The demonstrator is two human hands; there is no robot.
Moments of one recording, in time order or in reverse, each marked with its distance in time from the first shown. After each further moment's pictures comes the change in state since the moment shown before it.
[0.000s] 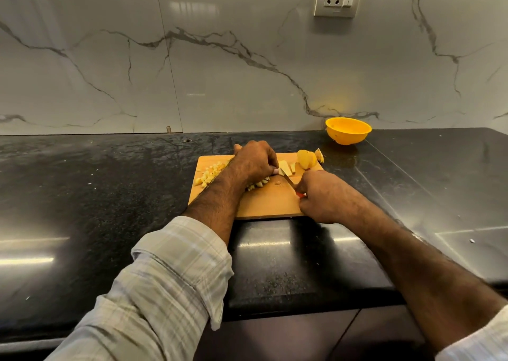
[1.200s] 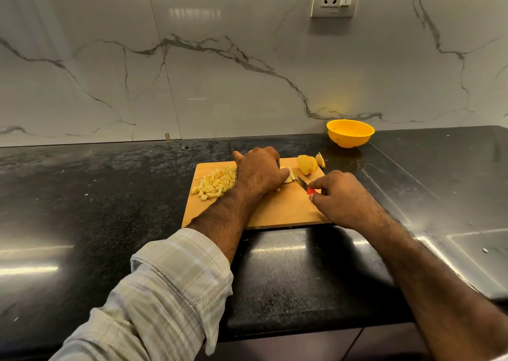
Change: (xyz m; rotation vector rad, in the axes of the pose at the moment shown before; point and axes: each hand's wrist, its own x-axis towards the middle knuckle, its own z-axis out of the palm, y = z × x) left_hand 0.008 0.023 0.021 0.079 0.159 -0.145; right_hand 0.015 0.045 0.010 0.277 0.218 0.077
